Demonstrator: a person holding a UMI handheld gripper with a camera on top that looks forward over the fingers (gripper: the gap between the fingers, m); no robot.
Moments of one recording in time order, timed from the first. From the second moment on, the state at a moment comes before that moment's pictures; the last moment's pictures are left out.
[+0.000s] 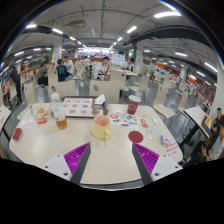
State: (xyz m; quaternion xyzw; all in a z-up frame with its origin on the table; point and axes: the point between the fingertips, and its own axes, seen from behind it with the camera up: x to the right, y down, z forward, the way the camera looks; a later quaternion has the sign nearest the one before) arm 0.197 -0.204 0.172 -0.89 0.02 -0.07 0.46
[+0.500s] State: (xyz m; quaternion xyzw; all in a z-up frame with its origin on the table) arm 0.014 -0.163 0.132 -0.88 0.01 -0.01 0.48
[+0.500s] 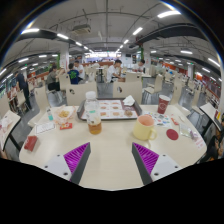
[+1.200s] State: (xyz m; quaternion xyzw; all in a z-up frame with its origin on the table) arm -0.065 0.077 0.072 -0.82 0.02 -0.02 0.57
